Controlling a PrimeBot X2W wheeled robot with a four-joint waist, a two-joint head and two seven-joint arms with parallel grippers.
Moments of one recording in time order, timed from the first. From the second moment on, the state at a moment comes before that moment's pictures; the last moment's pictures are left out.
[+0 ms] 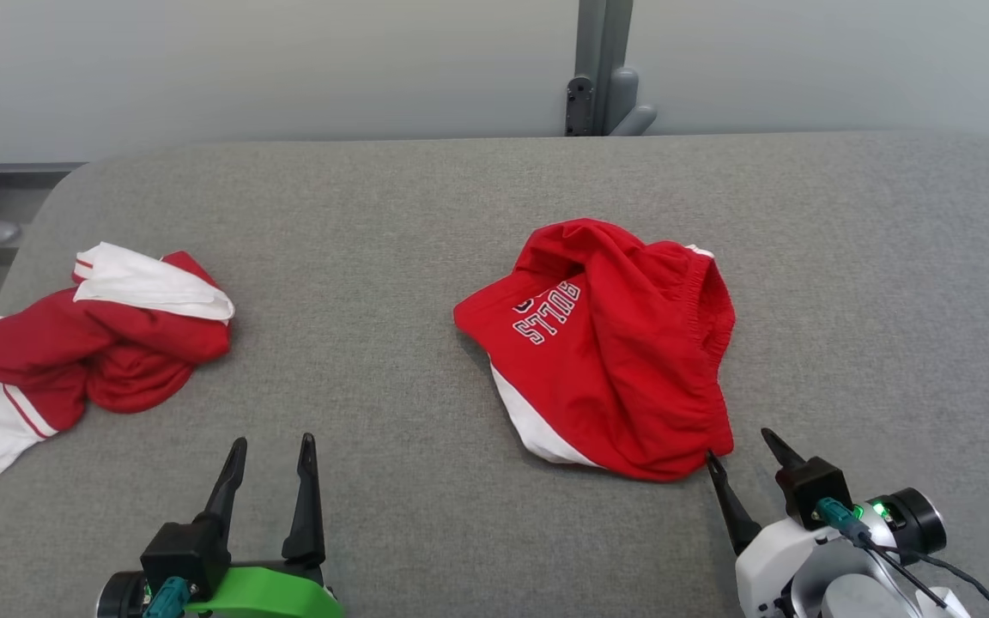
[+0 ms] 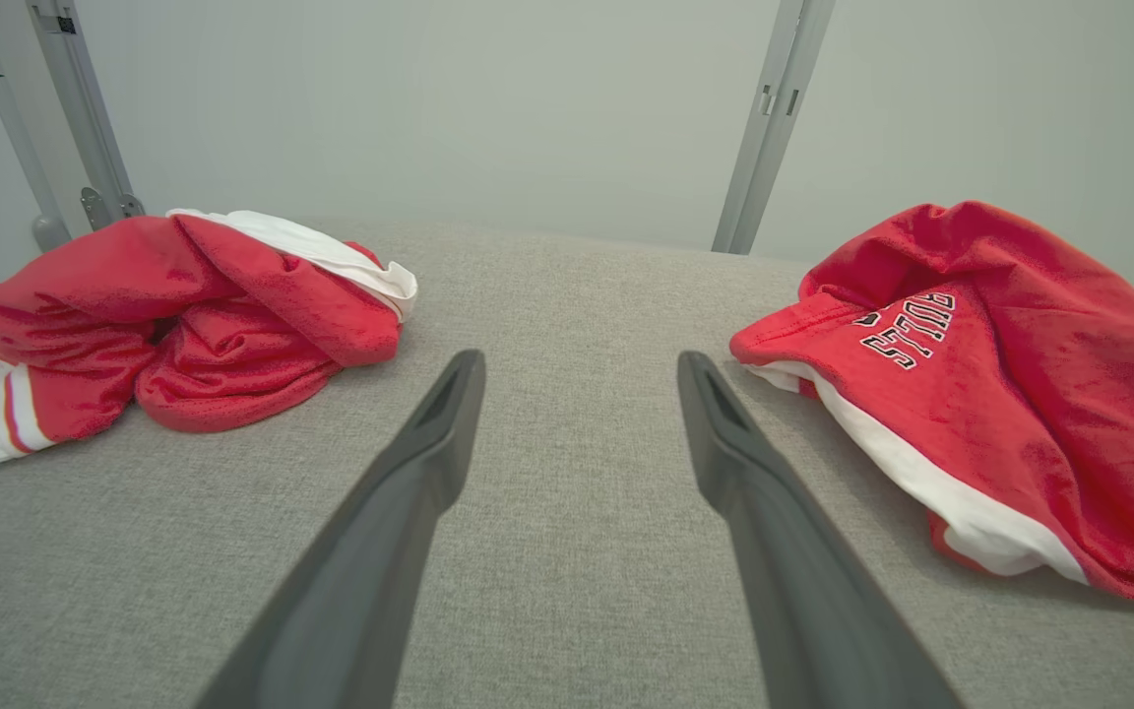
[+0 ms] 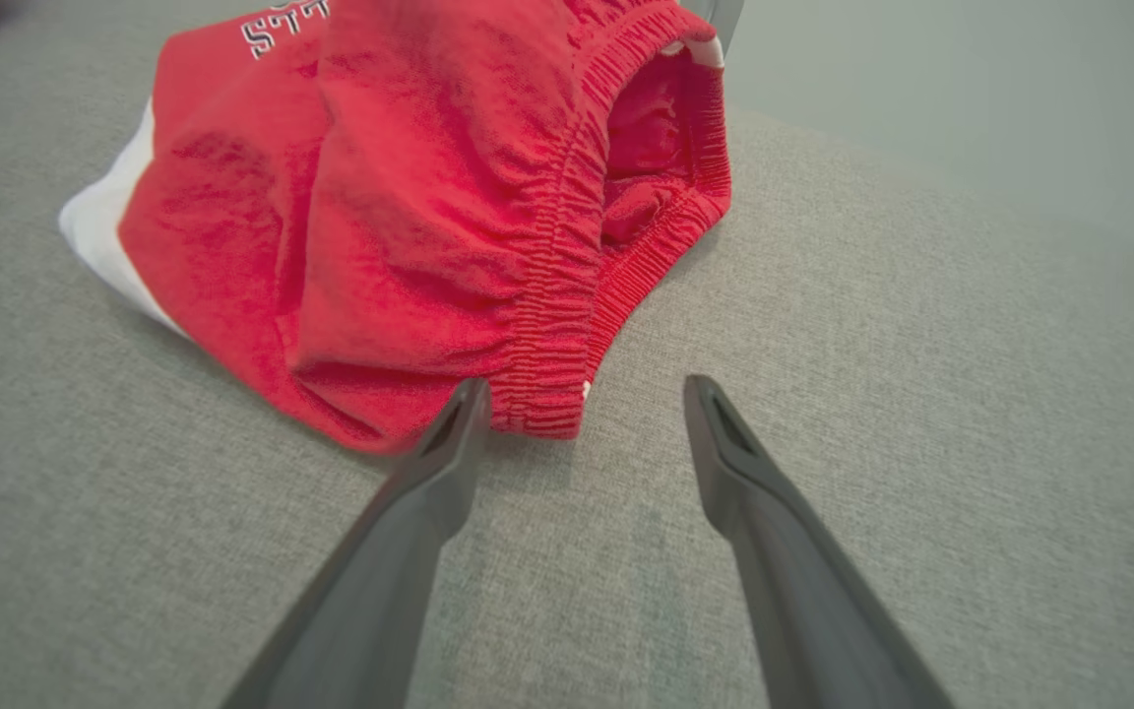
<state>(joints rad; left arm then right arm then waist) 0.02 0.05 -0.12 0.21 -0.24 -0.05 -0.26 -0.15 -0.09 0.12 0.57 -0.09 0.13 -0.26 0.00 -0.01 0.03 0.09</state>
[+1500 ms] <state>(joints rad) 0.00 0.05 -0.12 0.21 -0.25 -0.03 -0.26 -0.23 -0.17 0.32 0.17 0.17 0.13 -0.21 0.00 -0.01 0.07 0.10</state>
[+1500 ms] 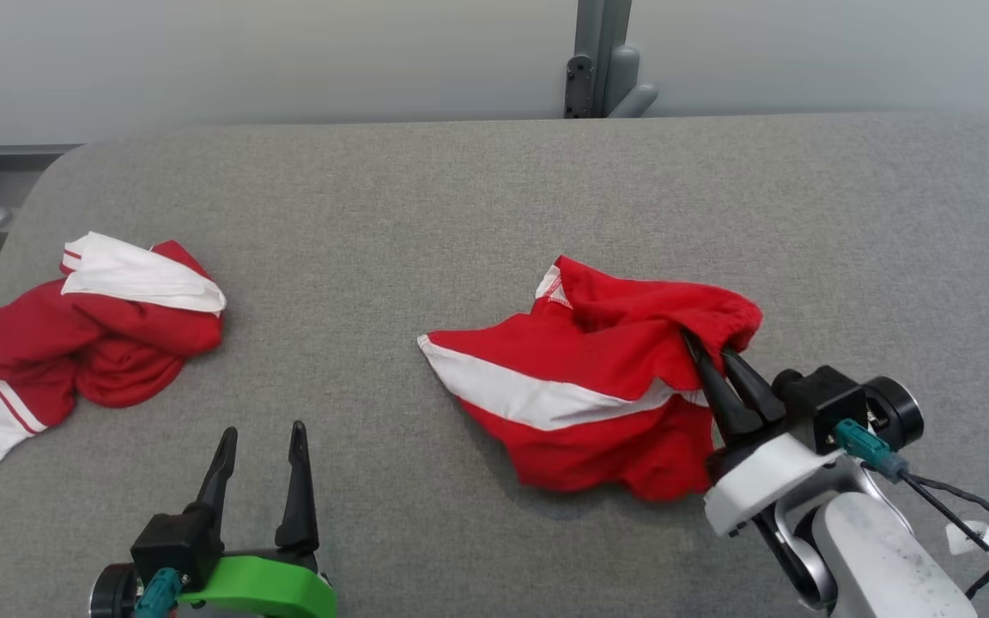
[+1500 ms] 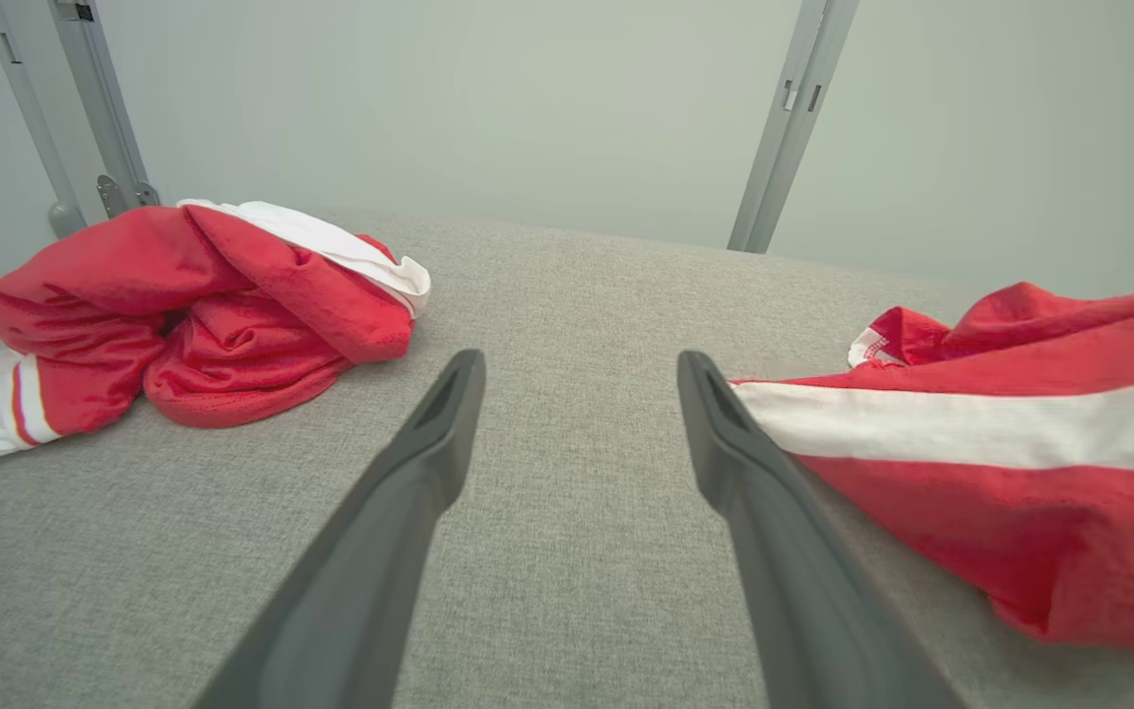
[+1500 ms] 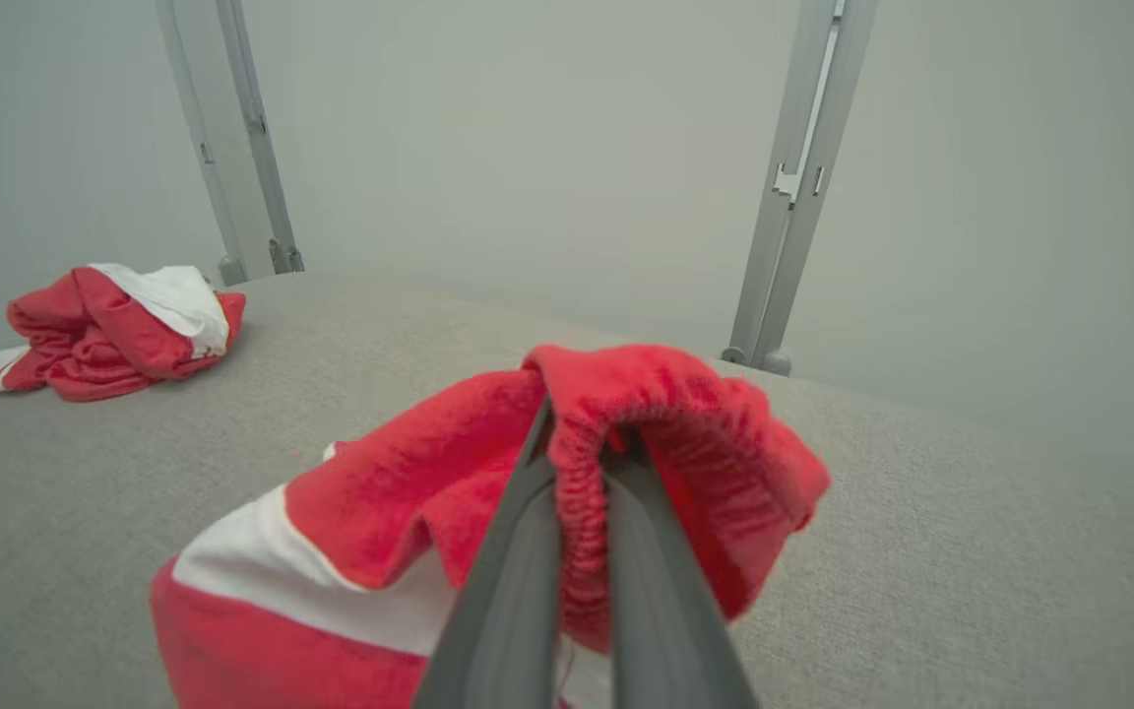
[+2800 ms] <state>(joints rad) -0.02 0.05 -0.13 0.22 -0.24 -0.04 -0.26 -0.44 -0.30 0.17 0.82 0.13 0.13 -0.26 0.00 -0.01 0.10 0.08</state>
